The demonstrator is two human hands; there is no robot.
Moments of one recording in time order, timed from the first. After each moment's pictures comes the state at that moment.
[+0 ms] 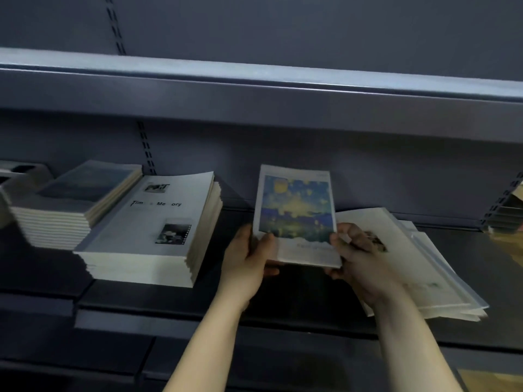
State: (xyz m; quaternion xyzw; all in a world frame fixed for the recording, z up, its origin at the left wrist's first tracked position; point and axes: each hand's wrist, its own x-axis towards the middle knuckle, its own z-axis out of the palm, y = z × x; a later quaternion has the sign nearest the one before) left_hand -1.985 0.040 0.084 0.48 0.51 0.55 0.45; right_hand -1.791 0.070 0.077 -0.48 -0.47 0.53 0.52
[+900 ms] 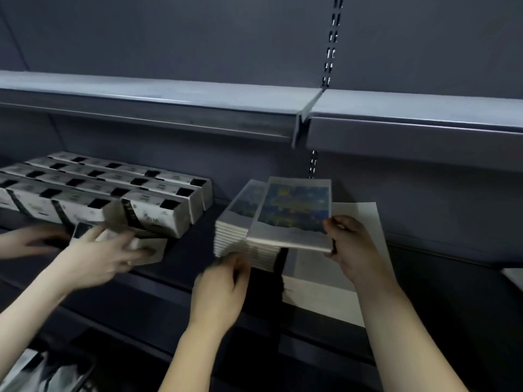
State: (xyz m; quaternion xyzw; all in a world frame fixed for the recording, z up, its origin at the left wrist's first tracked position) left_hand -2.353 -0.008 0.059 0.57 0.72 0.39 0.06; right_hand -2.160 0.117 0.109 -0.49 -0.50 0.52 0.48
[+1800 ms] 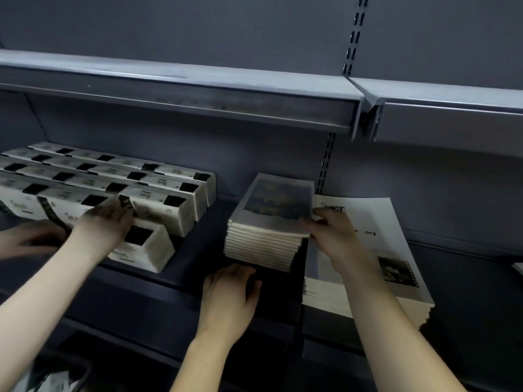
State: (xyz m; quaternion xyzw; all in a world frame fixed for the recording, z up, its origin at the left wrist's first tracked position) left_hand -2.386 0.008 0.018 0.63 0.71 0.32 0.00; right_hand -2.220 0.119 0.108 -0.52 -0.63 0.40 0.42
